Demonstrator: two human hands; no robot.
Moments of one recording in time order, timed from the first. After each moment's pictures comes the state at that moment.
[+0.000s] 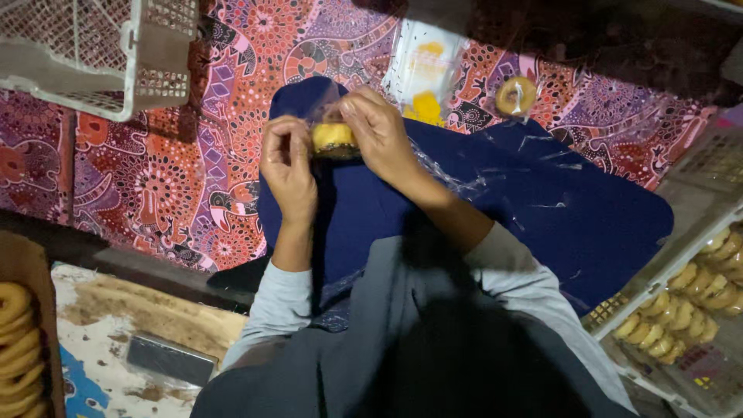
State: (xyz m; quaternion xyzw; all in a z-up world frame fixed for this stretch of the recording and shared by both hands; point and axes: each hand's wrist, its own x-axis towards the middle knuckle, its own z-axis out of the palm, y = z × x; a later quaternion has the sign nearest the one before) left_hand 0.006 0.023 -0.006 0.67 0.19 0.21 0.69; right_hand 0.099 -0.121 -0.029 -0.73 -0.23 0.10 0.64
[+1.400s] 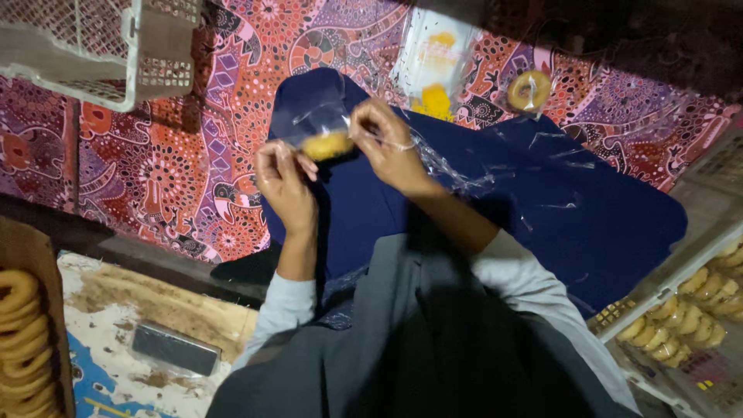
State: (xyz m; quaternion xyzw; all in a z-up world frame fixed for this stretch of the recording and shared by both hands) left_hand -0.023 0.024 -0.018 0.60 0.25 0.26 0.71; right_hand 0.077 -0.130 -0.046 -0.65 -0.20 0.17 0.71
